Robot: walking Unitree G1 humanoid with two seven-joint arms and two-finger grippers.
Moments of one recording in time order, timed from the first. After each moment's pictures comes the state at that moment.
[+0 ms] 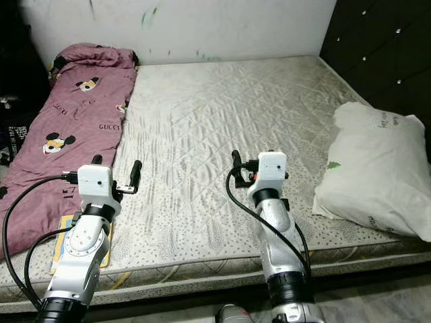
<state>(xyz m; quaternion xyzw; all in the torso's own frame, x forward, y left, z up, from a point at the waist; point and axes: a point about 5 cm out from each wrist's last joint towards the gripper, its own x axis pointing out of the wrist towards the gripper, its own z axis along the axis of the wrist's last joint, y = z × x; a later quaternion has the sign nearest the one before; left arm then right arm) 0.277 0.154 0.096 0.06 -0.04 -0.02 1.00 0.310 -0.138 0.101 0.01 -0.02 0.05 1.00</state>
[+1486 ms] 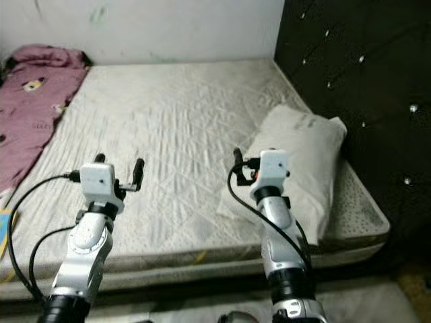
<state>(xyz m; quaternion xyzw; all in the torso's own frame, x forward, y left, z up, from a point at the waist) 0.281 0.150 0.097 0.04 -0.05 -0.01 1.00 0.312 -0.141 0.100 0.01 -0.02 0.04 1.00</state>
